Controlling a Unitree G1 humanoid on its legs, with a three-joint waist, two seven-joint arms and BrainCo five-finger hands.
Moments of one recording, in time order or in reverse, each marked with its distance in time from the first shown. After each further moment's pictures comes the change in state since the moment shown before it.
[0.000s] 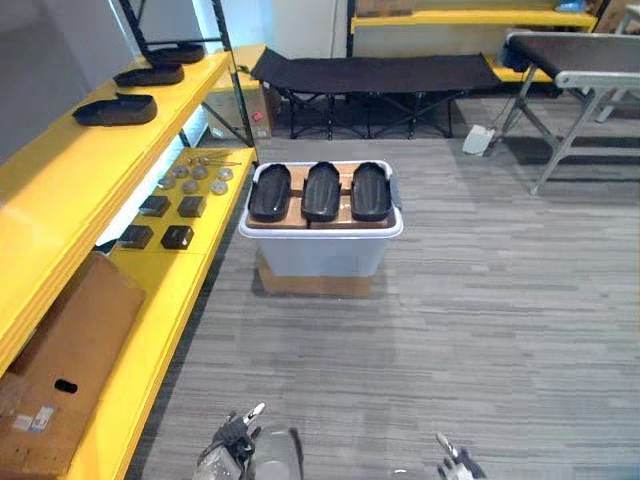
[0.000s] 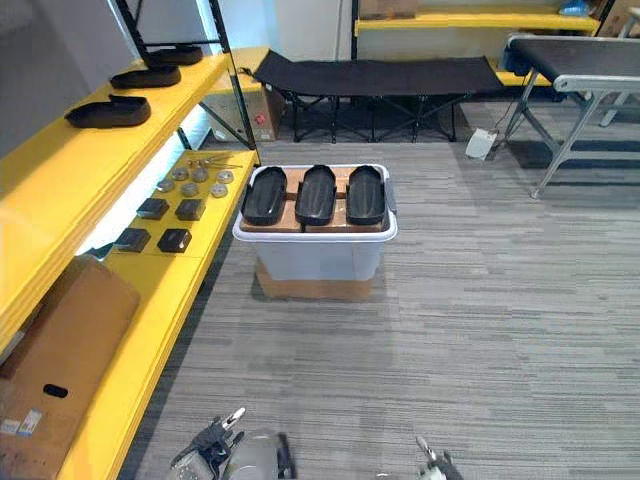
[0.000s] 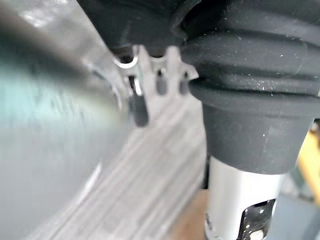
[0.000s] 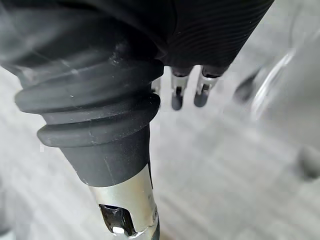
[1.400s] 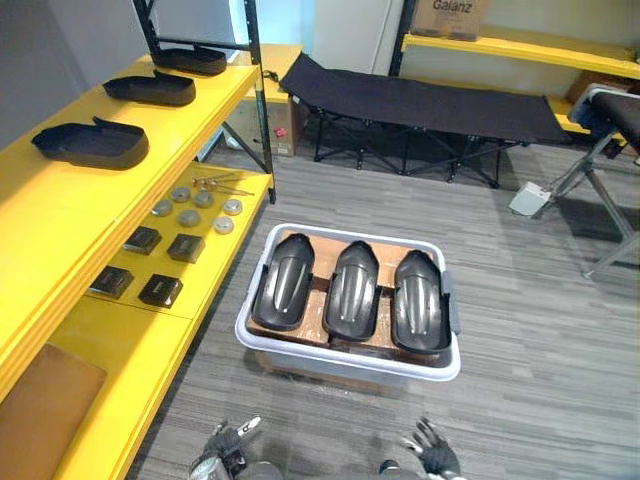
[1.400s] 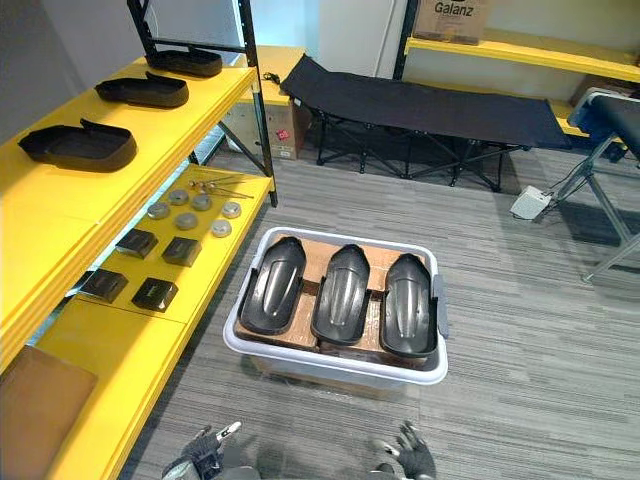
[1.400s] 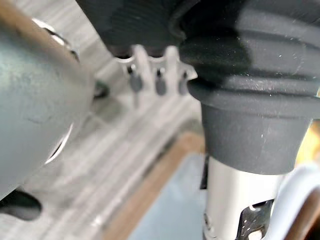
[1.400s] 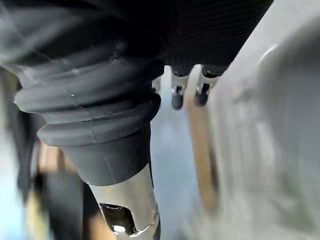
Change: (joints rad) left arm -0.007 0.103 -0.185 0.128 0.057 -0.065 0.005; right arm 0.162 -0.040 0.565 -0.198 -0.560 -0.327 0.286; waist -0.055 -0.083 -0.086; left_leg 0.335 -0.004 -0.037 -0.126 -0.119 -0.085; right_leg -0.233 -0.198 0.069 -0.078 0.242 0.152
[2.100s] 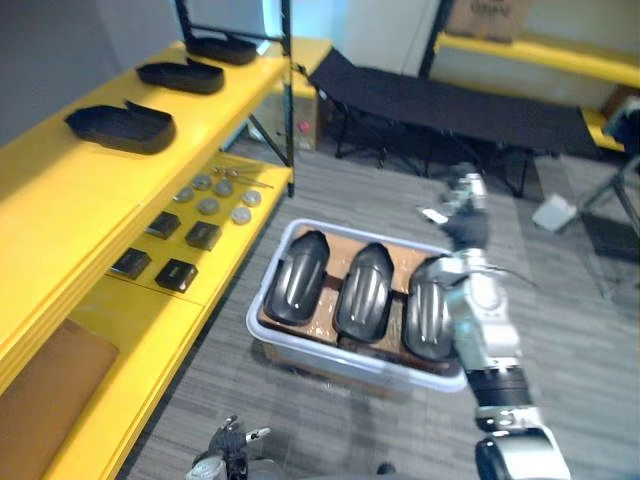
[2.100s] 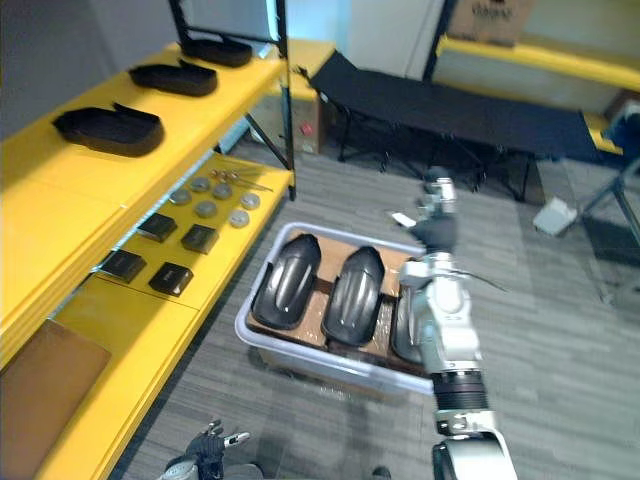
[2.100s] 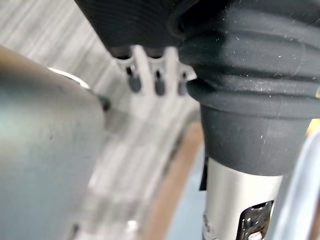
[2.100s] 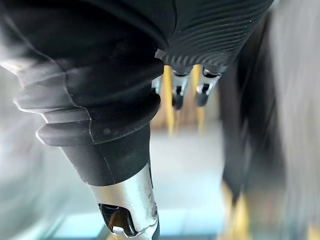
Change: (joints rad) left arm 0.006 0.069 -0.162 -0.125 0.069 -0.047 -0.003; right arm -0.637 -0.315 -0.310 -0.537 0.348 0.265 -0.605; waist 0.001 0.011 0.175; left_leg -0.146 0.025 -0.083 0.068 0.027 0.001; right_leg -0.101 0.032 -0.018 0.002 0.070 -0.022
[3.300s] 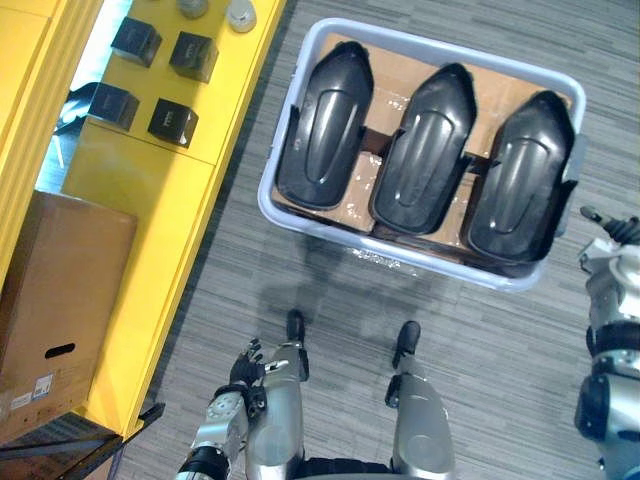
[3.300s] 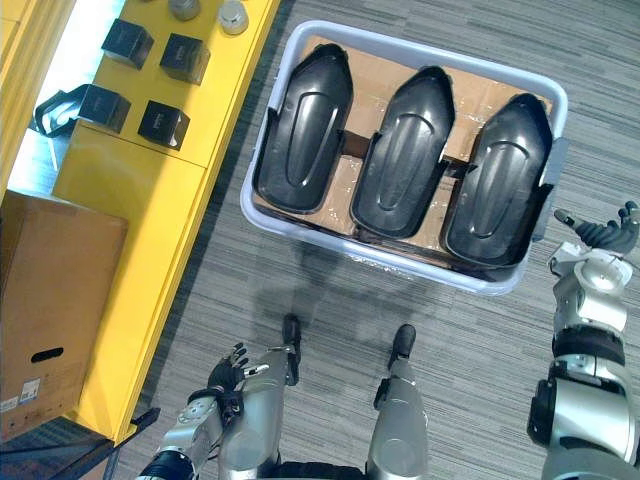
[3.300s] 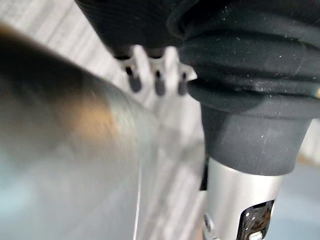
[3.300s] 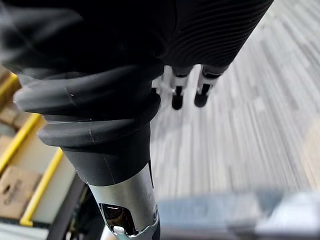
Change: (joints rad) left arm -0.135 0.008 -0.140 -0.038 -0.139 -0.089 0.021; right arm -0.319 -0.393 0.017 0.700 0.057 0.114 -0.061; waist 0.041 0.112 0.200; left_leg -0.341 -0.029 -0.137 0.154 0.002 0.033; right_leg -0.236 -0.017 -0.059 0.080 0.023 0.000
